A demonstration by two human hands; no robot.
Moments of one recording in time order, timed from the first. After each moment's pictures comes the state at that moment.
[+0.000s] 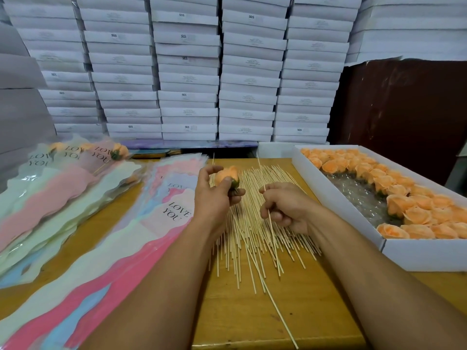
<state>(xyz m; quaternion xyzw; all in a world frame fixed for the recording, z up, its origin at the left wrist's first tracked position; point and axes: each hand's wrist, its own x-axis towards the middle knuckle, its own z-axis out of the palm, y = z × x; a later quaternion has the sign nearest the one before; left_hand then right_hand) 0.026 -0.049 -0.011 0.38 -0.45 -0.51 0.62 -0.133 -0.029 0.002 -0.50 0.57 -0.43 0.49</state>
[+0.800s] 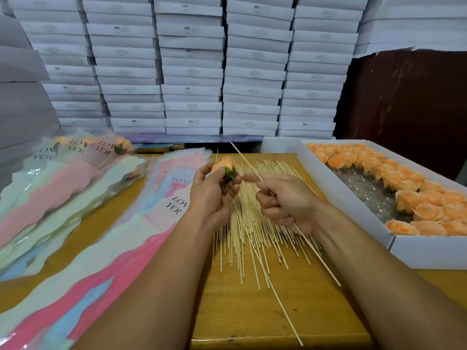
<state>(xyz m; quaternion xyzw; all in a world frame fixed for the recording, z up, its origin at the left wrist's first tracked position) 0.034 -0.053 -0.005 0.29 -0.28 -0.65 0.64 -0.117 -0.004 0.014 -0.53 0.44 -0.43 0.58</state>
